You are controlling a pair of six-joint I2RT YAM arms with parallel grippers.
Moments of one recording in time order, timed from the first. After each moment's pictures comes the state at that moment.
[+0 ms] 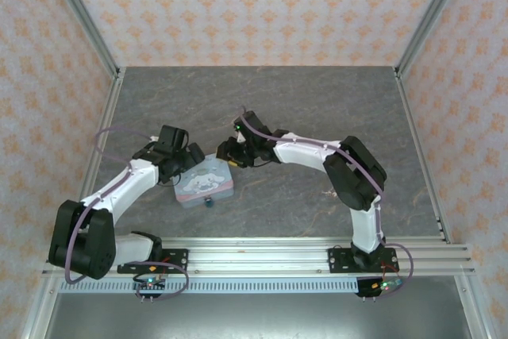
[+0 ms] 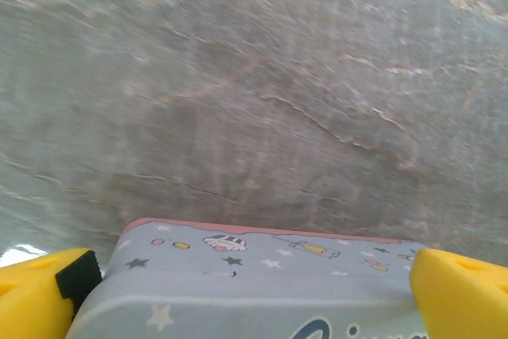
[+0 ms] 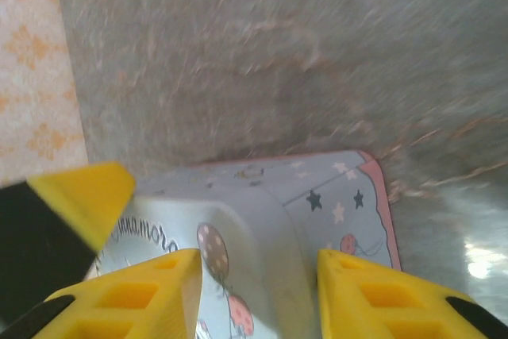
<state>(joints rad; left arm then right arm) -0.24 1.28 0.72 -0.51 -0.08 -0.84 0.79 1.96 1.33 -0.20 -0.42 1.00</state>
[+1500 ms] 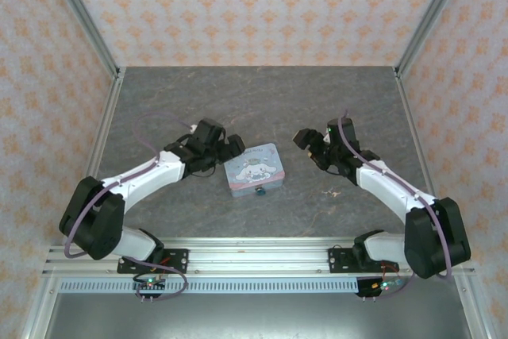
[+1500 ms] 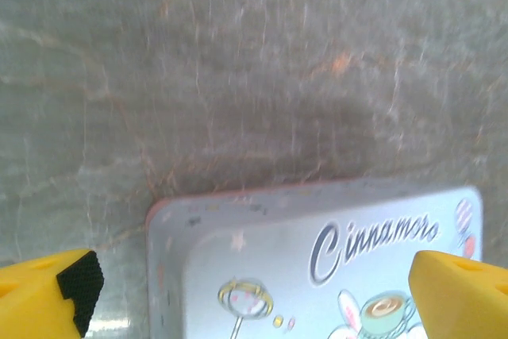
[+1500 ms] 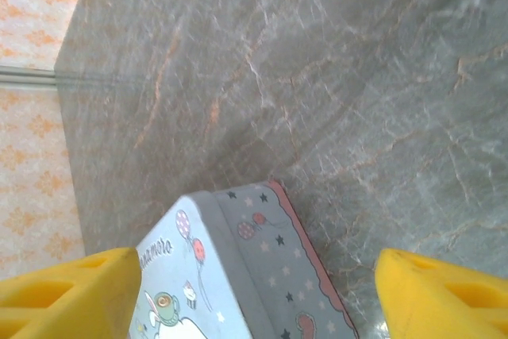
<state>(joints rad) -0.52 1.42 0.85 -0.34 0.00 -0.94 0.35 1.26 0.69 -0.16 -0.30 1.00</state>
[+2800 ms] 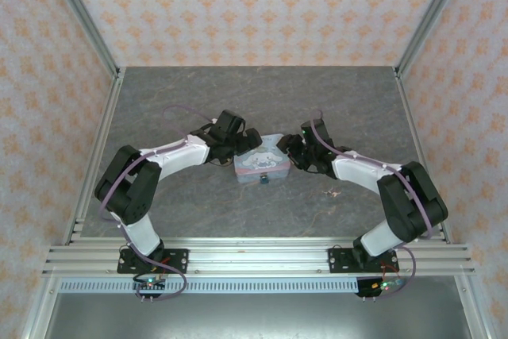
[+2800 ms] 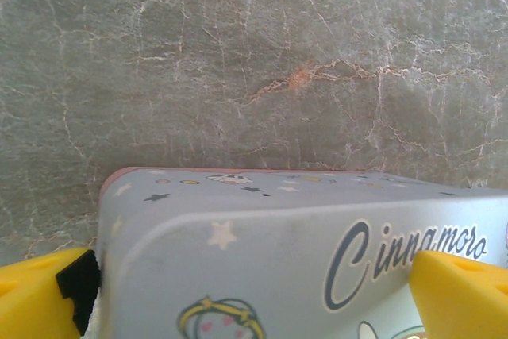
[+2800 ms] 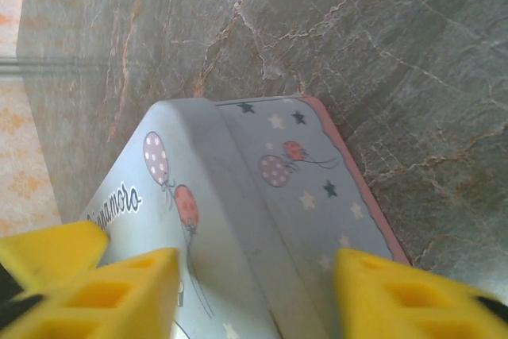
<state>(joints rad) -0.54 1.73 1.06 -0.27 0.06 -0.98 0.48 1.52 0.75 0.00 -0.24 1.13</state>
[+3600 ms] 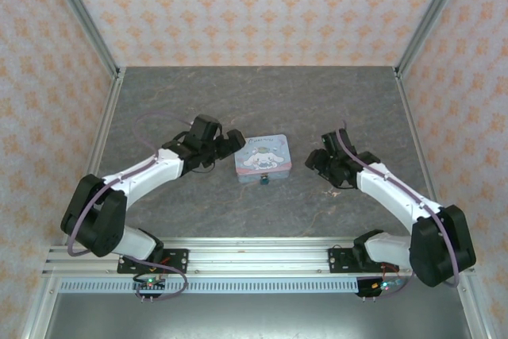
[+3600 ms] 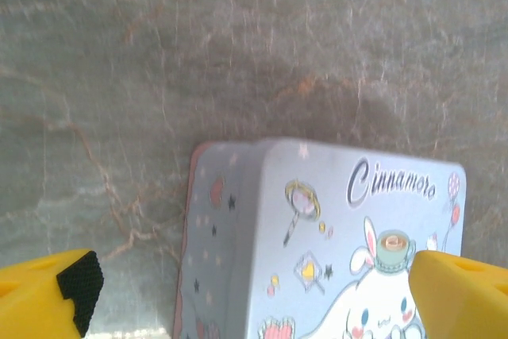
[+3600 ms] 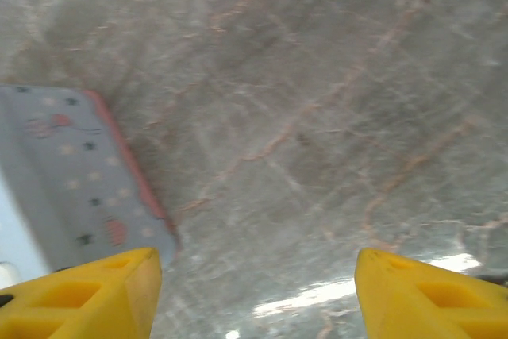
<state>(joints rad) -0.48 1.43 0.86 -0.27 0.08 -0.94 0.38 1.21 0.71 -0.57 0.00 0.91</state>
